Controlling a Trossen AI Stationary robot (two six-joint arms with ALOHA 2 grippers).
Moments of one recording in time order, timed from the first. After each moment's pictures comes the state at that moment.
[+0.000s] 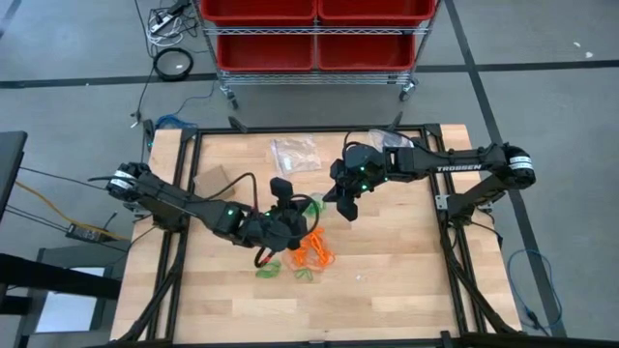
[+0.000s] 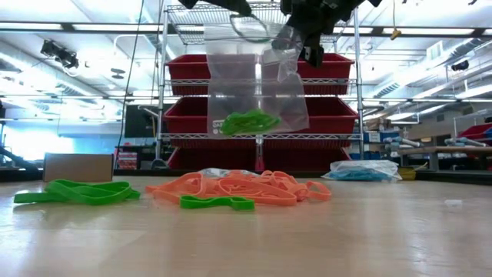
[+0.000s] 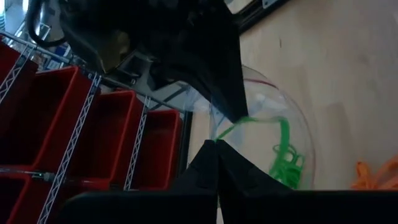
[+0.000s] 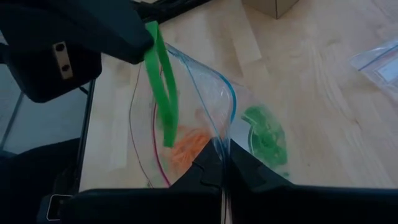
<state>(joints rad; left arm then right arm) -0.35 1.58 1.32 -0.39 -0.91 0.38 -0.08 1.44 1.19 -0.42 -0.21 0.31</state>
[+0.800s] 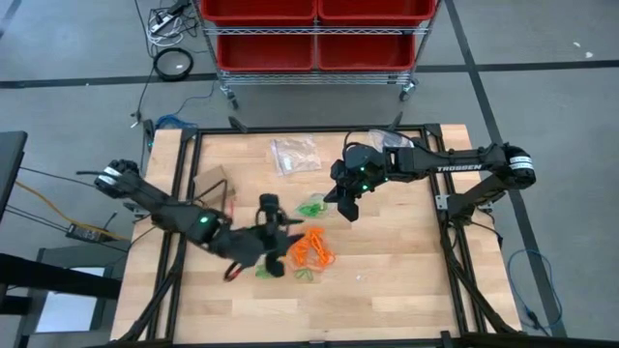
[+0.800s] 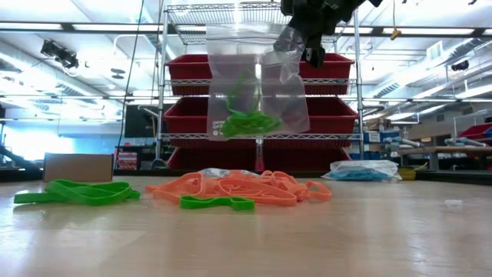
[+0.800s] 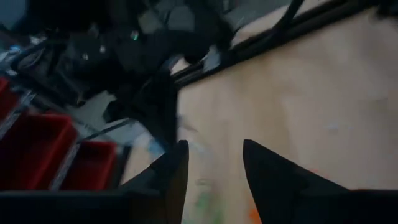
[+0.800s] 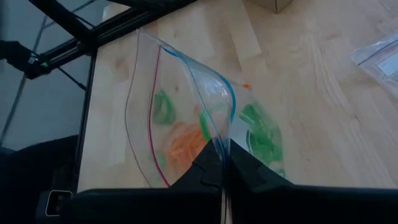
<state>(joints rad) -0.49 1.47 1.32 -0.39 -0.75 0.15 -0.08 1.44 1.19 -0.44 -0.21 0.31</state>
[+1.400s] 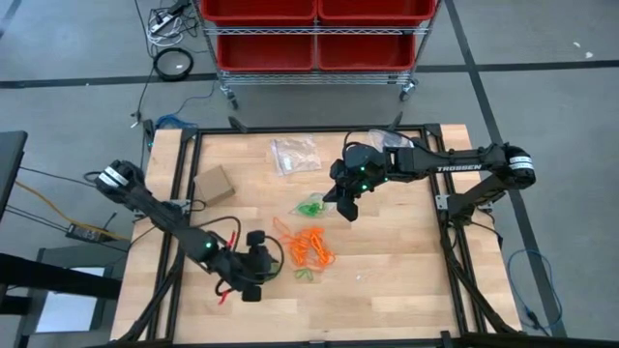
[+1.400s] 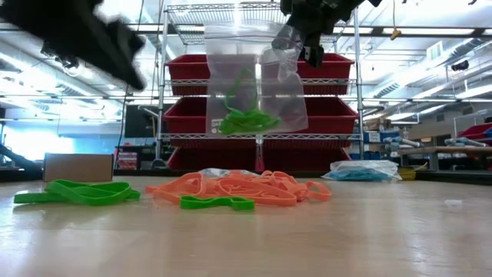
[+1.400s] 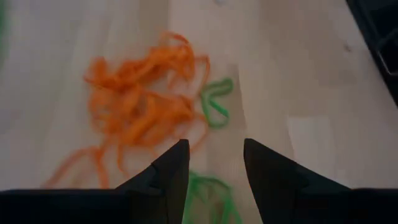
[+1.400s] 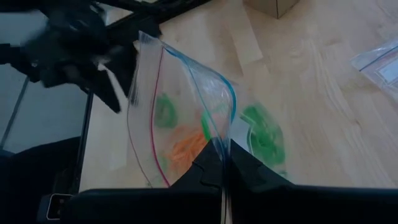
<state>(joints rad) -0.63 1.47 0.82 -0.19 -0.44 -0.43 -0.08 1.44 1.19 -0.42 -0.21 0.31</state>
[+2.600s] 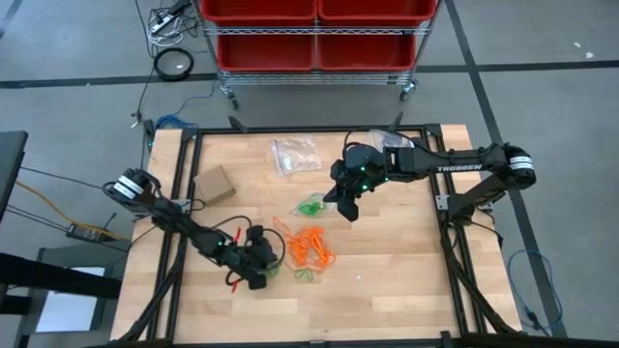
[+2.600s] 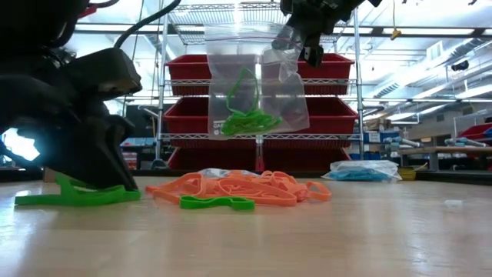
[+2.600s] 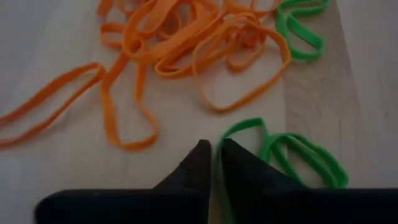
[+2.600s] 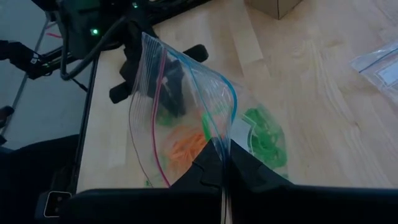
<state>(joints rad) -0.54 1.66 0.58 0.14 -0.43 -0.51 -0.08 1.44 1.19 -0.42 -0.21 0.29</state>
